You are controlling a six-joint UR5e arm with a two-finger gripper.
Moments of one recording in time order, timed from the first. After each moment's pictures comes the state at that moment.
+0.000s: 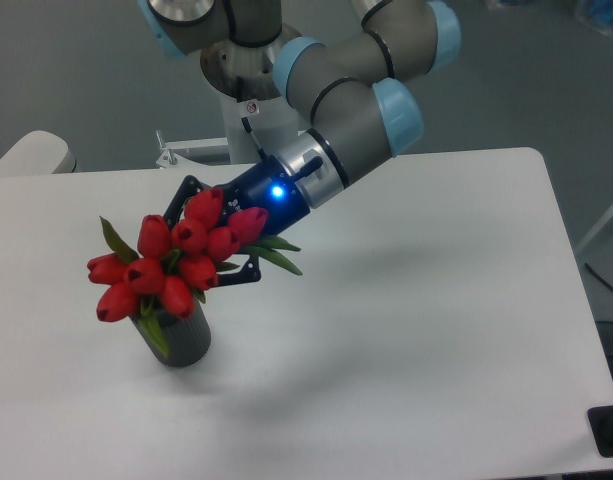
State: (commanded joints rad) arm 2.52 -1.81 -1.66 -0.98 0.21 0.77
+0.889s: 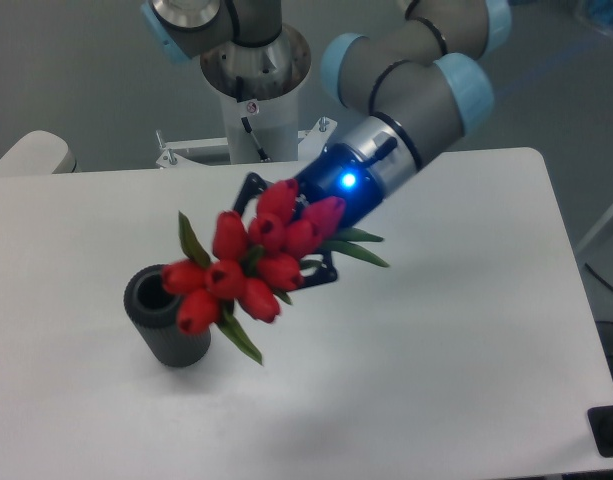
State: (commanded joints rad) arm 2.62 -1.89 -1.51 -0.92 0.39 0.92
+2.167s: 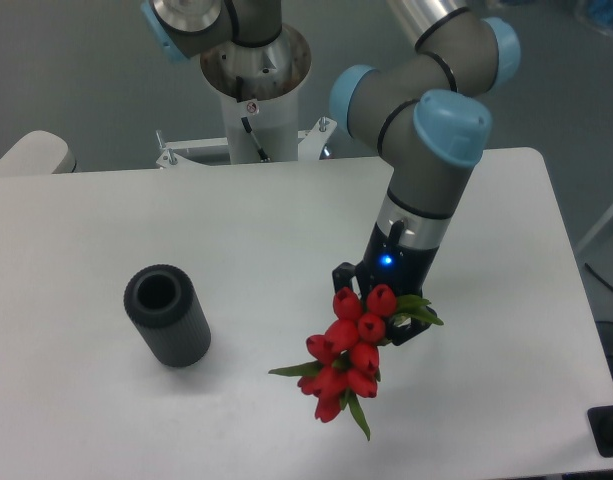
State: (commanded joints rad) arm 2.56 -1.98 -1.50 -1.05 1.30 1.27
